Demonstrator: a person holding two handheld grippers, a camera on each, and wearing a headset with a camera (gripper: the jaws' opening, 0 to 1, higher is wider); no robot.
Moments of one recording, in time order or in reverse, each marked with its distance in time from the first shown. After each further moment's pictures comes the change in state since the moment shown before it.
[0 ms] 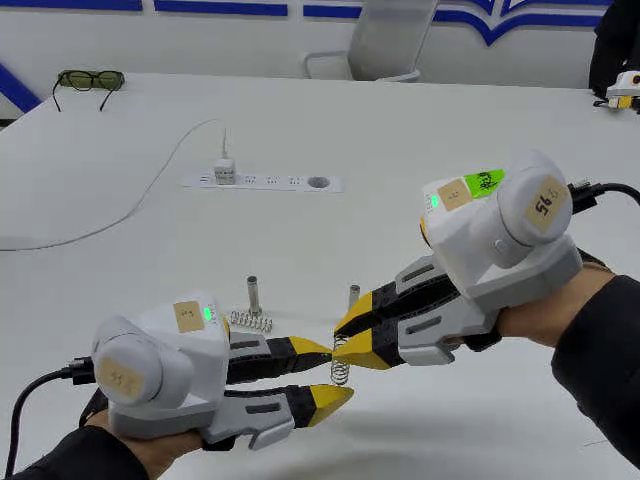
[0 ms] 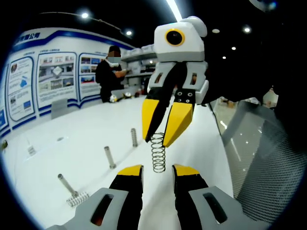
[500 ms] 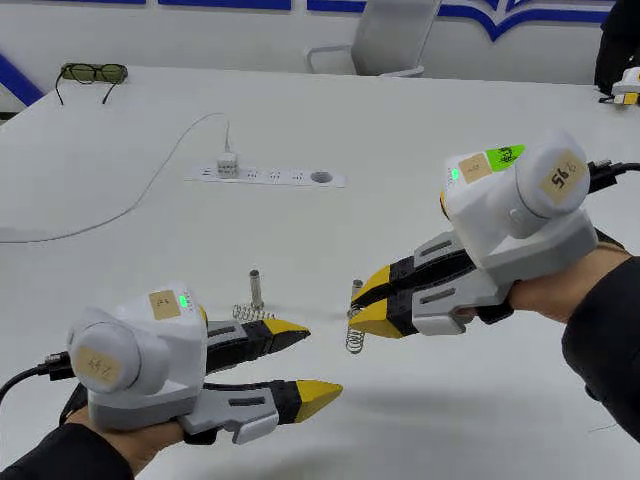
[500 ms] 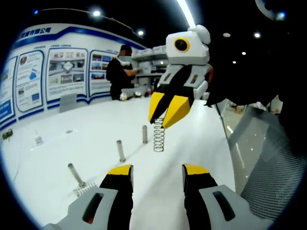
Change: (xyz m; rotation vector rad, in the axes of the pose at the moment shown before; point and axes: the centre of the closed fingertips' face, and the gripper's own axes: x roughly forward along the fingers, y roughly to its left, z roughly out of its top) left arm -0.015 0.015 -0.005 -0.064 -0.007 0.076; right arm -0.013 -0.029 -0.004 0.037 -0.005 -0.081
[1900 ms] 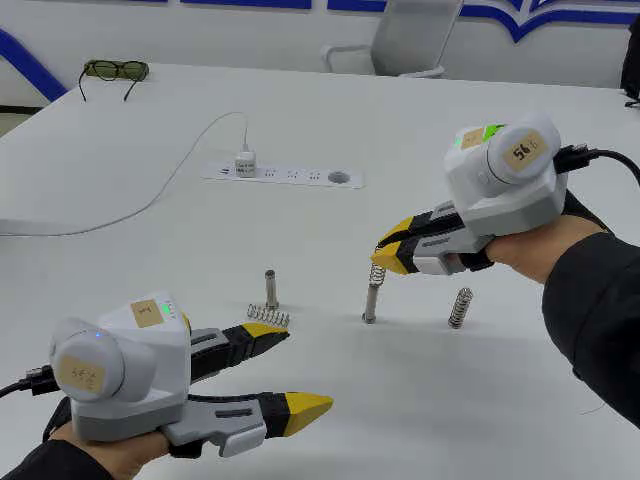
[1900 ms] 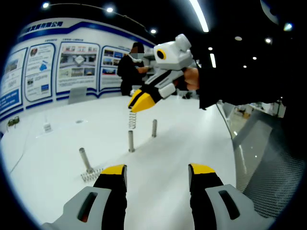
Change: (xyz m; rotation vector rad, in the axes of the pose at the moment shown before) left arm -0.017 0.012 -0.014 -0.070 0.010 0.069; right arm 0.017 -0.092 -0.011 0.080 0.016 -0.225
